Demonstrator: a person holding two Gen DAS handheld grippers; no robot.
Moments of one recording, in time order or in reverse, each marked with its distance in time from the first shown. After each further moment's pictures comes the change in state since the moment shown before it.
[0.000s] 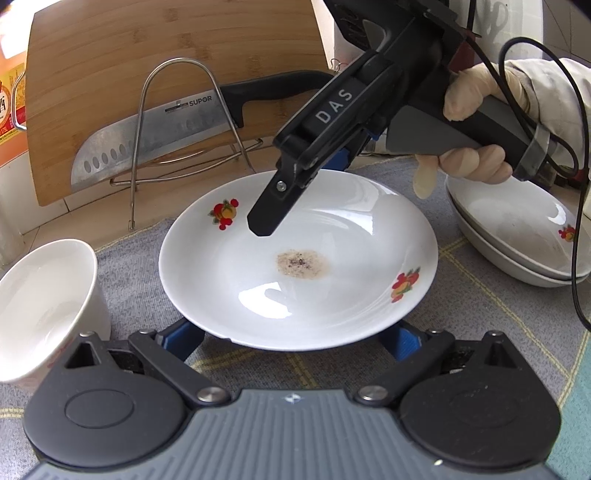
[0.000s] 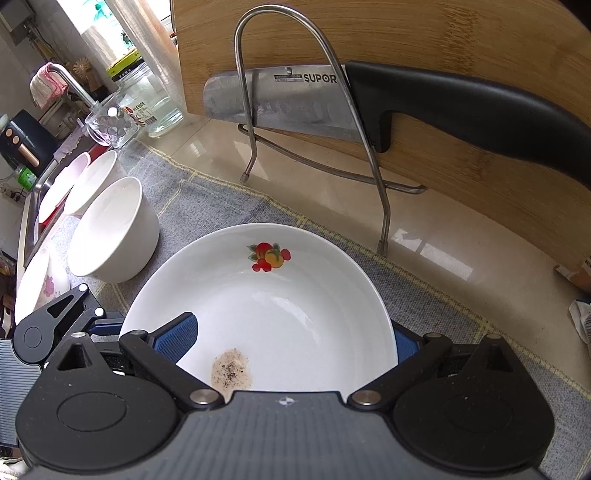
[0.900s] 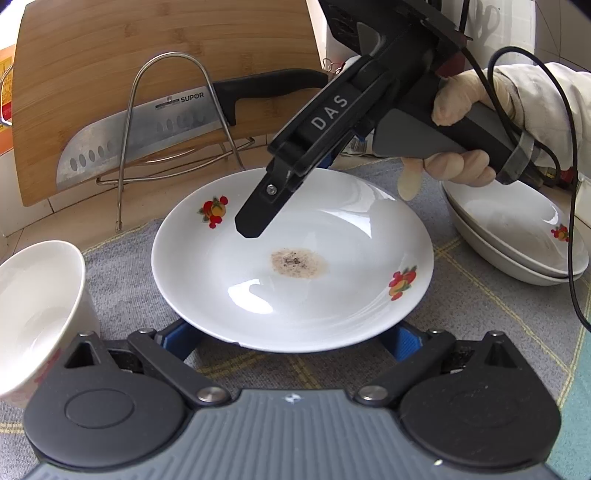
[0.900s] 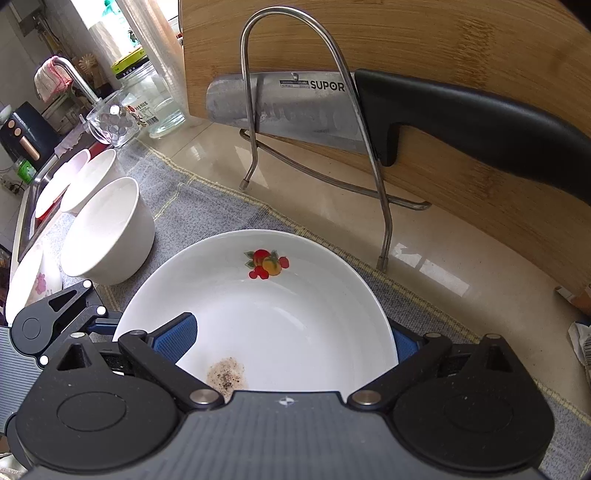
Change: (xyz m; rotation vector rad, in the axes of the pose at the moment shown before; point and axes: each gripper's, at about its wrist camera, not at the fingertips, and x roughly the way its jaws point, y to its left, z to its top) left arm 0.001 0.010 -0.004 0.006 -0.009 -0.059; right arm 0.004 0.000 0.004 -0.051 -0.025 -0.015
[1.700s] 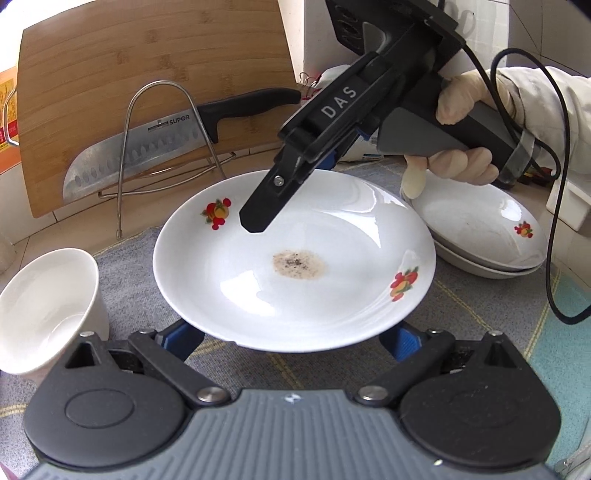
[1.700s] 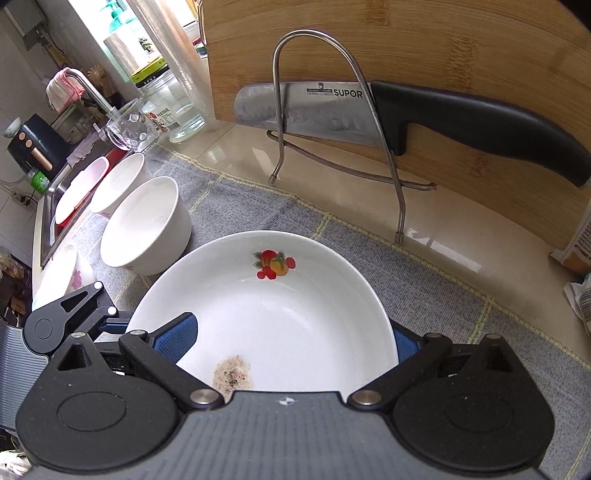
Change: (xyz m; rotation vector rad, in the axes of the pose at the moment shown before) left arm -0.040 -0.013 0.007 0.022 0.005 -0.029; right arm -0.034 0.022 -0.019 0.051 -0.011 0.034
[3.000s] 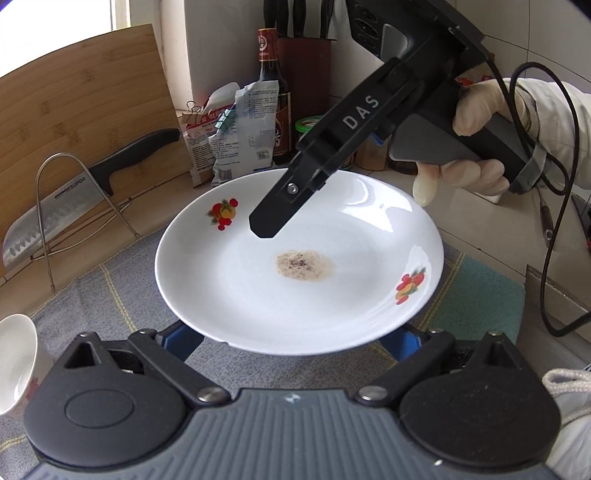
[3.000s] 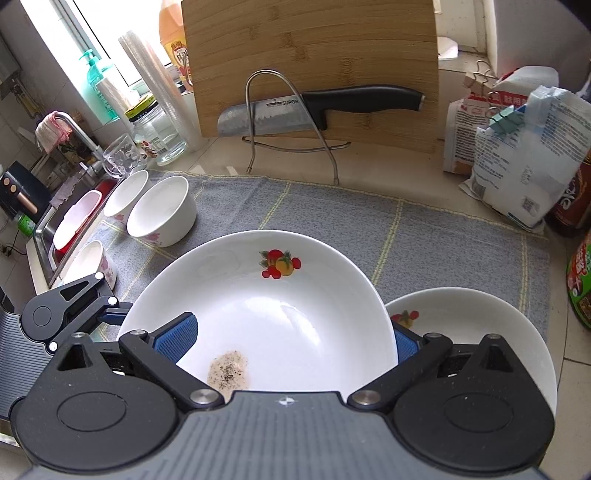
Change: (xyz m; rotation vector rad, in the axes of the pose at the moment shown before) left arm -0.035 -0.068 0.030 0.176 0.024 -0.166; right arm -0.106 0.014 -0.101 0.169 -0.127 -0.112
